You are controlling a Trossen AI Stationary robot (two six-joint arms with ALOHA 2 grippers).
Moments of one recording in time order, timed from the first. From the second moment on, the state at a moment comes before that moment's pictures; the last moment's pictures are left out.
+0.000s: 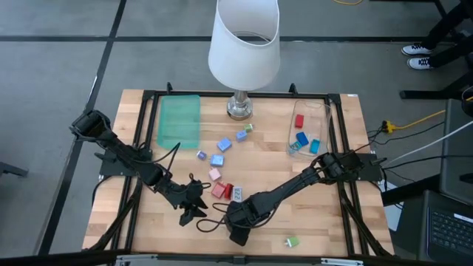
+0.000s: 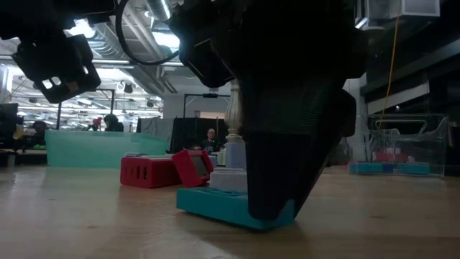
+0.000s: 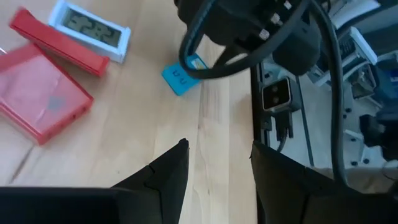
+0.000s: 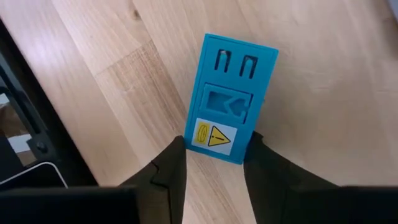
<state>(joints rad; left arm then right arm) -0.59 1.39 0.61 0.19 -0.13 -0.87 0.47 2.34 1.81 -0.80 -0.07 0.96</state>
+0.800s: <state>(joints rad) -0.59 1.39 0.61 0.27 -0.29 -0.82 0.38 1.99 1.80 -1.35 0.10 0.92</state>
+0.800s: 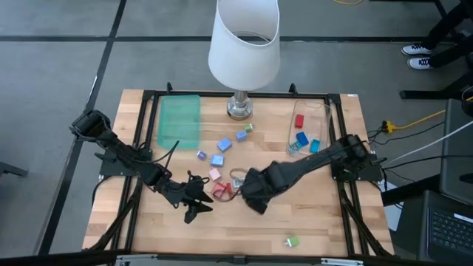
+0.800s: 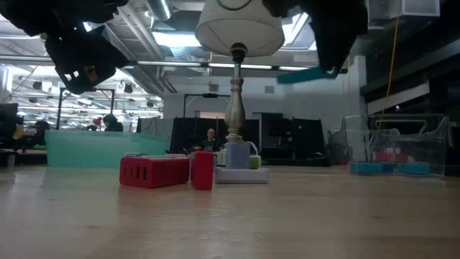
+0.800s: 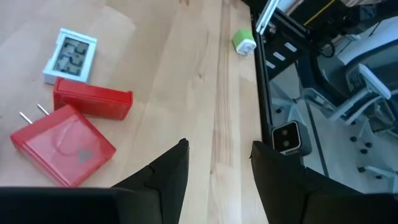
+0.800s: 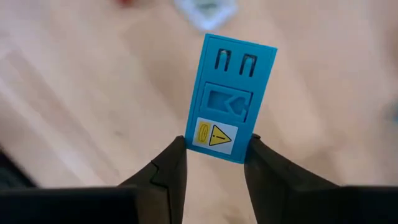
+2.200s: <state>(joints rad) -0.59 1.39 0.61 0.30 -0.35 -0.84 -0.56 1.44 1.13 -1.36 0.08 0.49</state>
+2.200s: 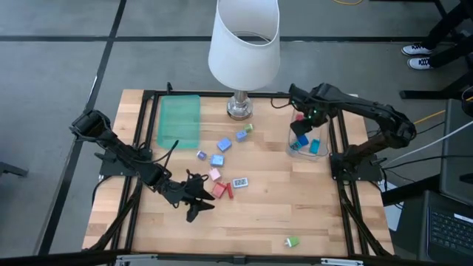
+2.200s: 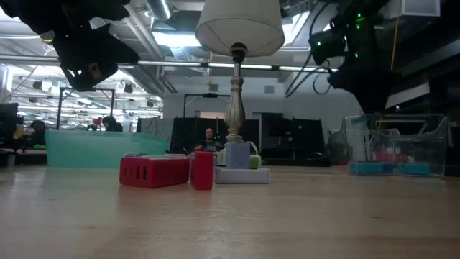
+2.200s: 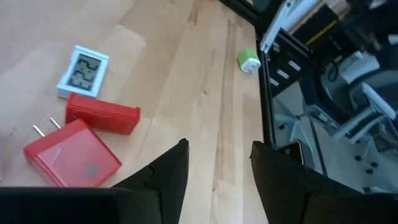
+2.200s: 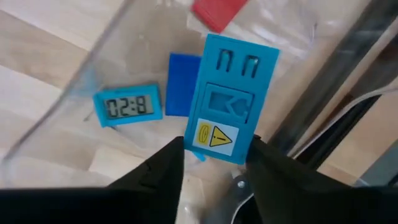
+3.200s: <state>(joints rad) -0.36 1.39 0.61 0.79 -0.56 -0.63 -0.54 1.44 1.18 -1.20 -0.06 0.31</state>
